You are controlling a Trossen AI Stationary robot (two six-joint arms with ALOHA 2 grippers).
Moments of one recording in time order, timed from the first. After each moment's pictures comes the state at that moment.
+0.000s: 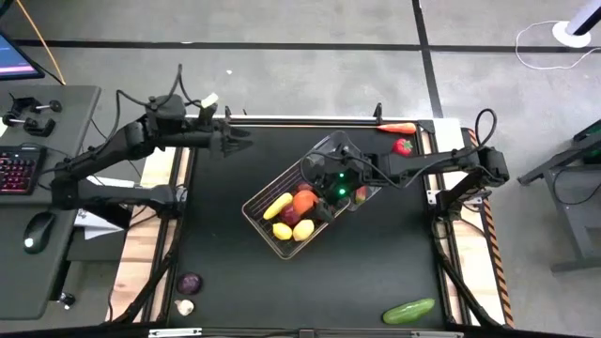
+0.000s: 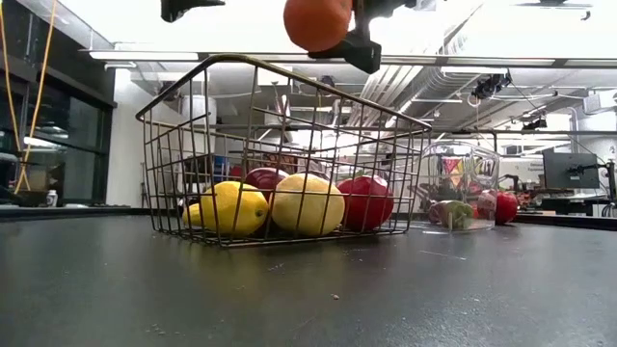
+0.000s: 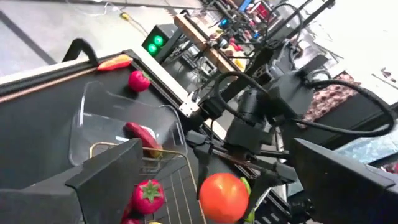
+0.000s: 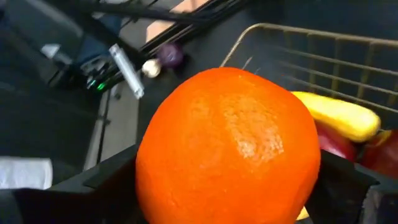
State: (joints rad) left arm 0.39 0.92 1.14 -0.46 0.24 -0.66; right arm 0.00 1.58 1.30 -0.33 -0.32 0.50
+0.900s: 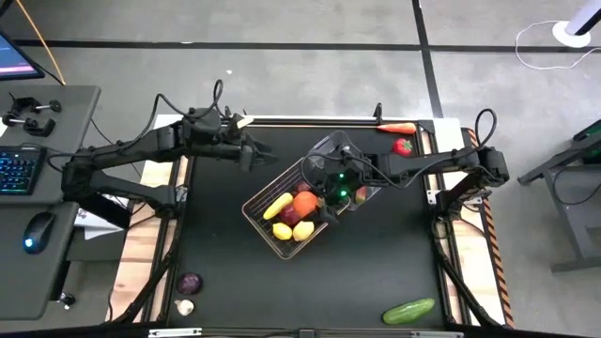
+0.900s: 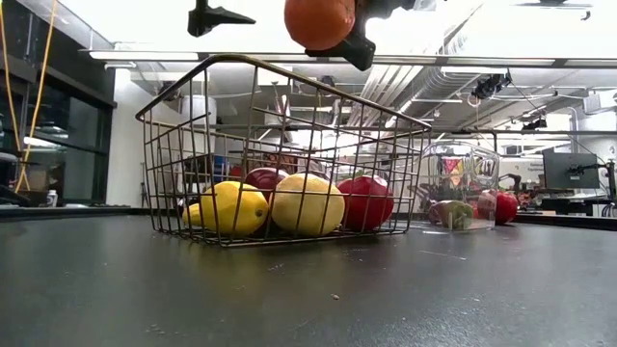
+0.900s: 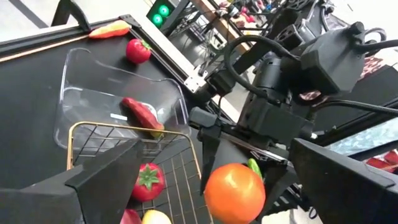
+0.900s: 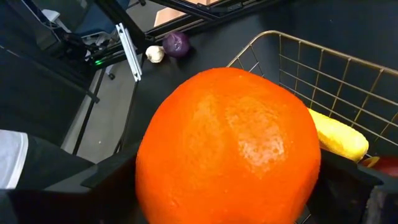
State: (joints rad) left arm 0.23 1.10 1.14 -0.38 0.14 -0.69; right arm 0.01 1.58 1.30 -0.33 -0.32 0.31
